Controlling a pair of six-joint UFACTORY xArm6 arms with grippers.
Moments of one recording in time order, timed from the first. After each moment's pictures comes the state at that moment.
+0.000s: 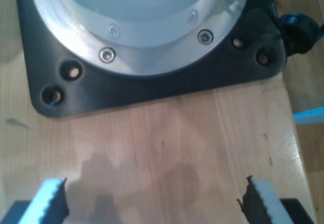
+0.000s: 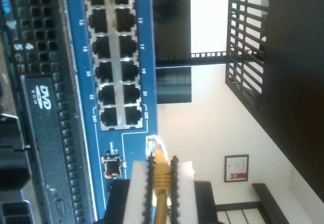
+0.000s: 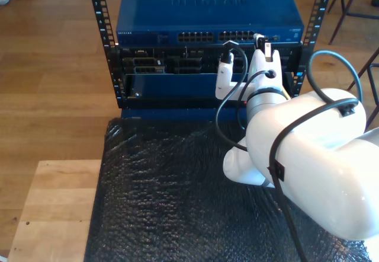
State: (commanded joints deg) left arm 80.4 -30.1 -5.8 1.1 60.2 -180.7; right arm 25.5 34.7 -59.0 30.5 -73.6 -99.4
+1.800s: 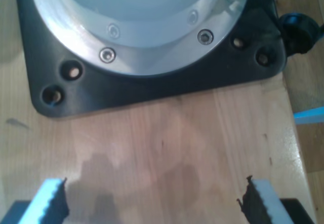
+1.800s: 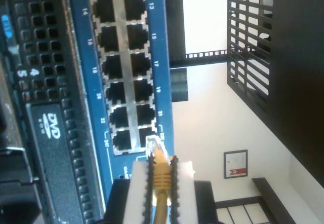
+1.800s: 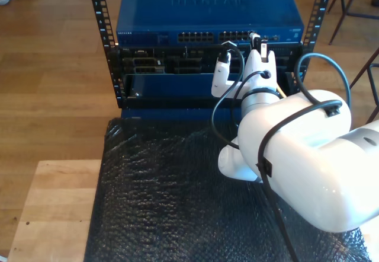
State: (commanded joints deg) left arm 80.4 -30.1 -5.8 1.1 60.2 -180.7; right arm 25.2 40.5 -65.7 30.4 -74.3 -98.5
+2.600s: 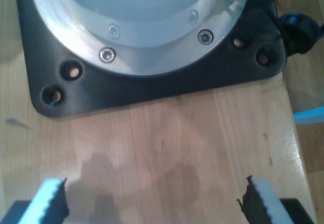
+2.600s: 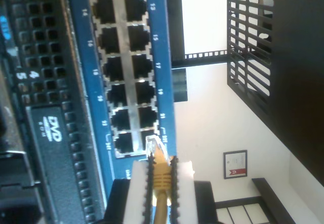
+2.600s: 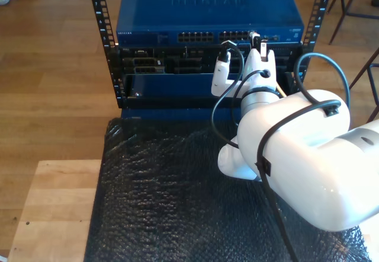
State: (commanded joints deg) left arm 80.4 -30.1 -5.8 1.1 60.2 -180.7; right arm 25.1 41.1 -66.2 30.3 -74.4 -98.5
